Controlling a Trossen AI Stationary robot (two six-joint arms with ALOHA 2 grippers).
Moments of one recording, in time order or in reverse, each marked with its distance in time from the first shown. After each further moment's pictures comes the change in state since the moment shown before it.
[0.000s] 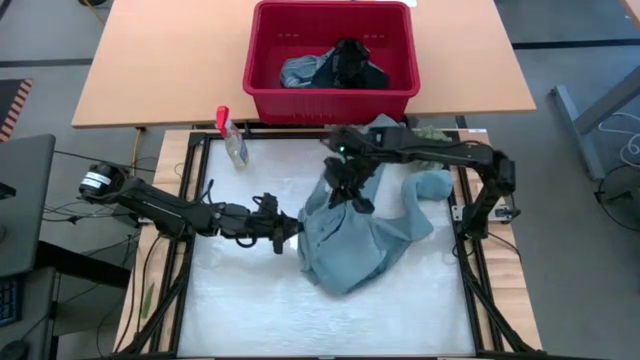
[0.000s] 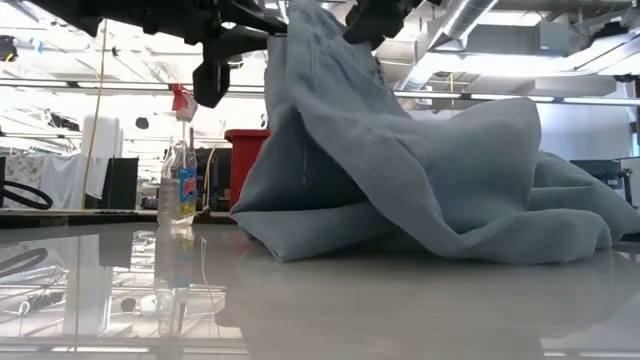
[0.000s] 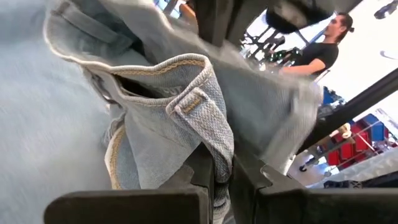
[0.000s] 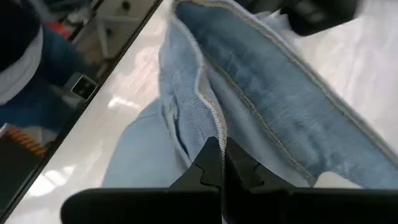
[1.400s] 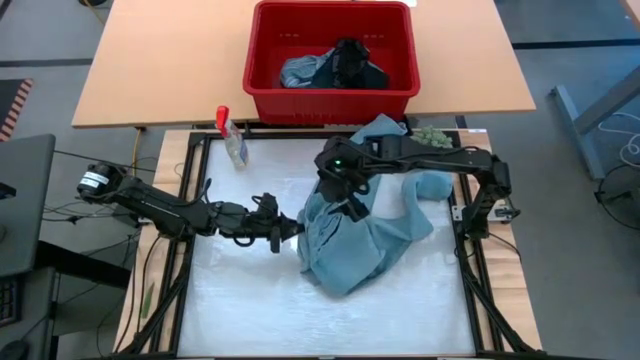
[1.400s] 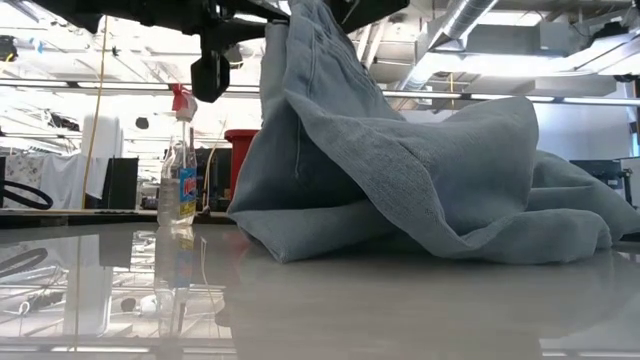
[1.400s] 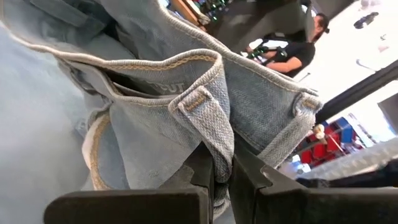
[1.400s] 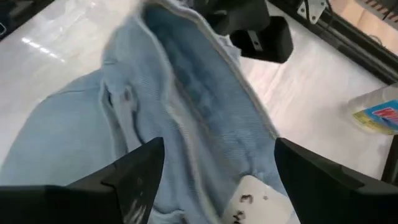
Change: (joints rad) left arm -0.002 -0.013 0.000 0.010 0.059 -0.088; right arm 0.097 0.046 0.149 -0.043 0.339 -0.226
